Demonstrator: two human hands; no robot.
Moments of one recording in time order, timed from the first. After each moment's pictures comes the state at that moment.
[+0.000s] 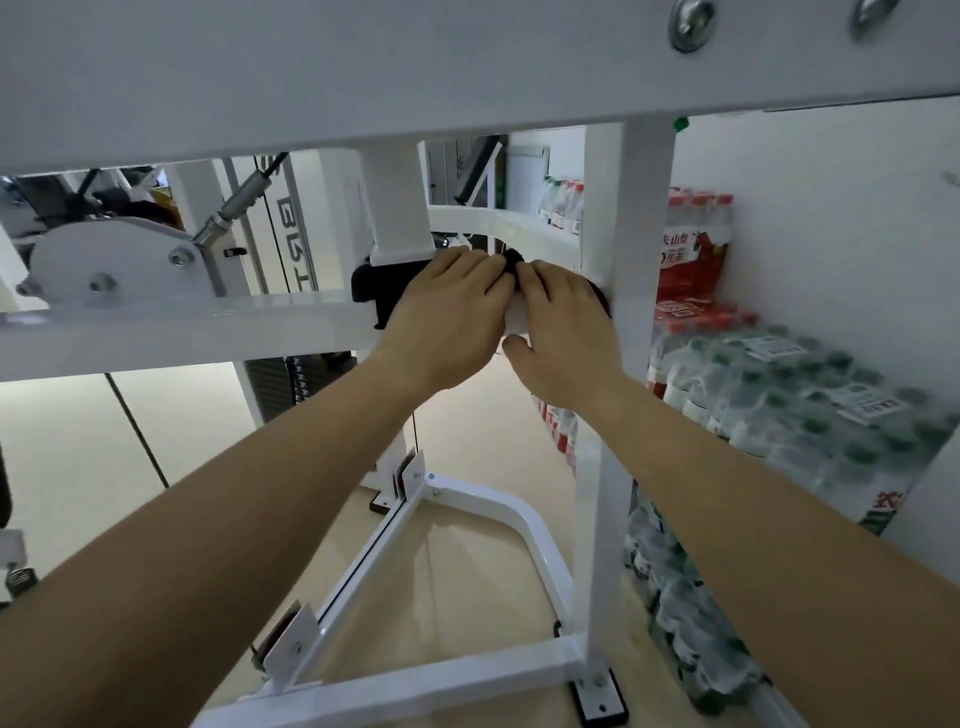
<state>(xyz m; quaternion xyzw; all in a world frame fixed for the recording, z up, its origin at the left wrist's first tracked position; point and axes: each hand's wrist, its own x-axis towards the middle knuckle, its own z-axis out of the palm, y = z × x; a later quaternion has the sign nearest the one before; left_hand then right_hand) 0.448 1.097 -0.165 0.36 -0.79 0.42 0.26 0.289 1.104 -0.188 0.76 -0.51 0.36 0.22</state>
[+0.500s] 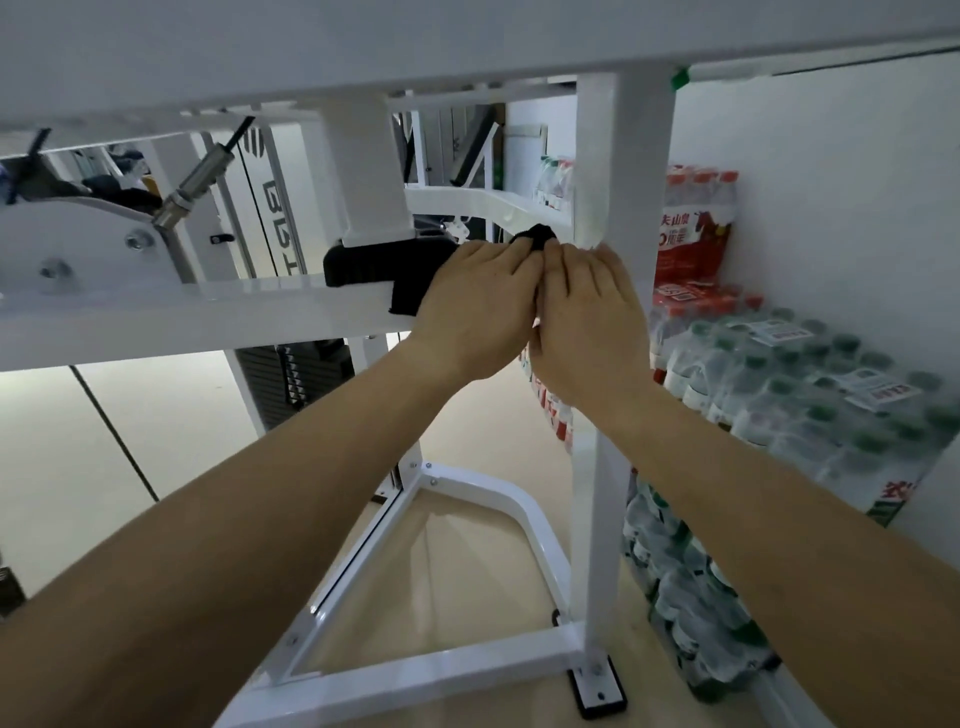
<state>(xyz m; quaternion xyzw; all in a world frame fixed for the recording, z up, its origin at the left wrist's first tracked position) 0.408 1.090 -0.172 0.38 -0.81 0.35 0.28 0.266 1.104 -0.201 0.70 -0.55 0.29 0.35</state>
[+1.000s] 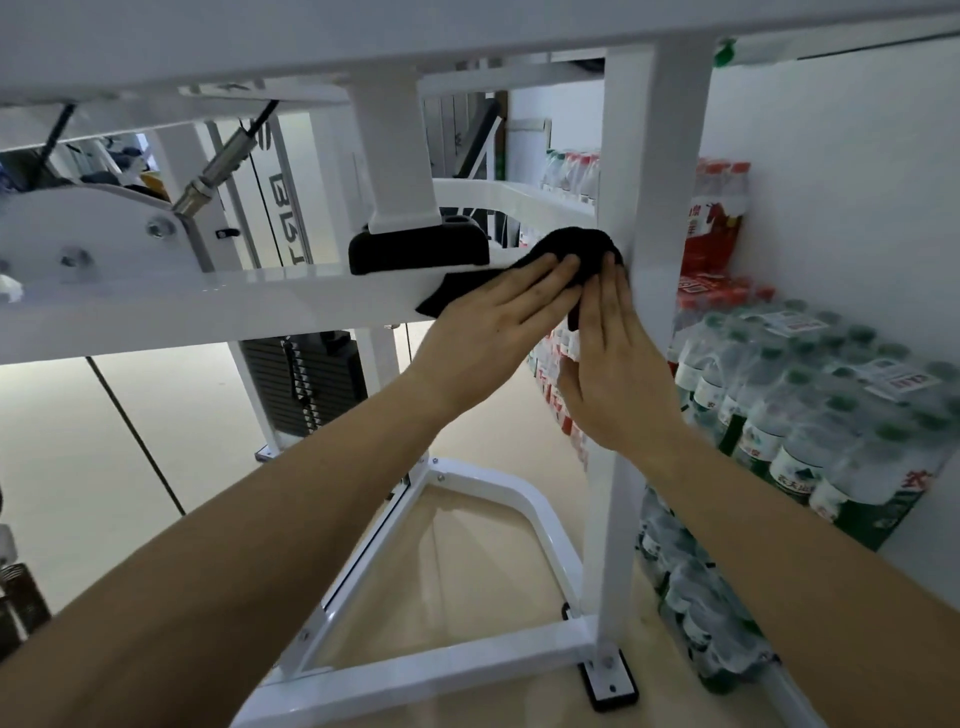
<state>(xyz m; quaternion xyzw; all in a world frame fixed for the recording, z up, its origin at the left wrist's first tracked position) 0.440 1.085 -0.209 0.27 -0.84 0.39 0.25 0.254 1.107 -0.255 0.73 -0.54 0.31 0.28</state>
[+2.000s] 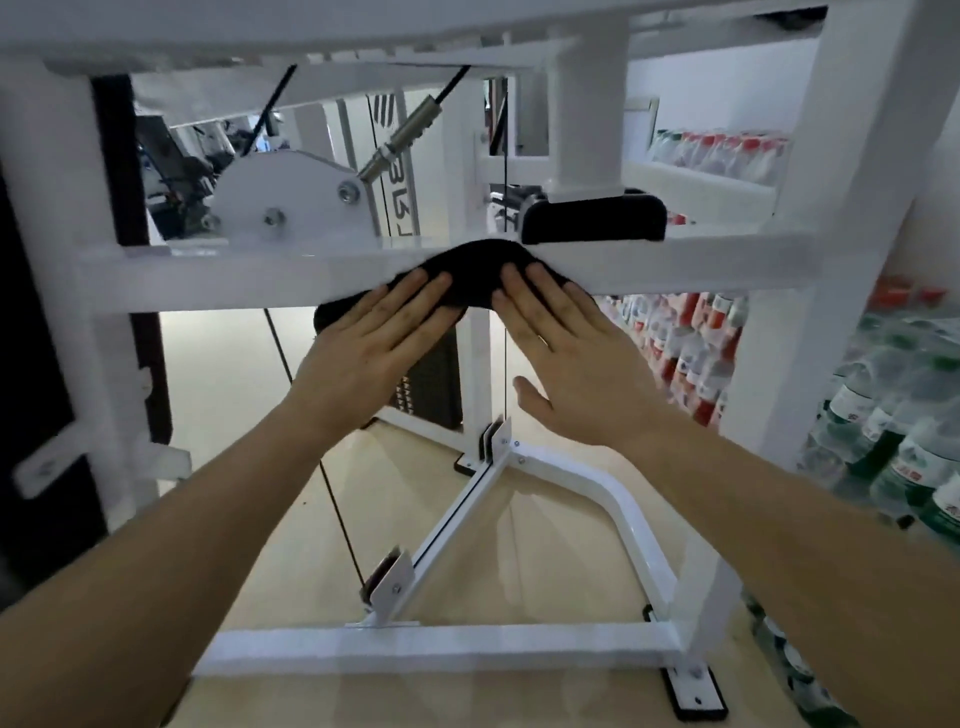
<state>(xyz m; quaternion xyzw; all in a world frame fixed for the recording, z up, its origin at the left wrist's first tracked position) 0.684 1.135 -0.248 0.38 -0.79 0.44 0.19 0.406 1.111 -0.249 0.84 -0.35 0.22 0.35</state>
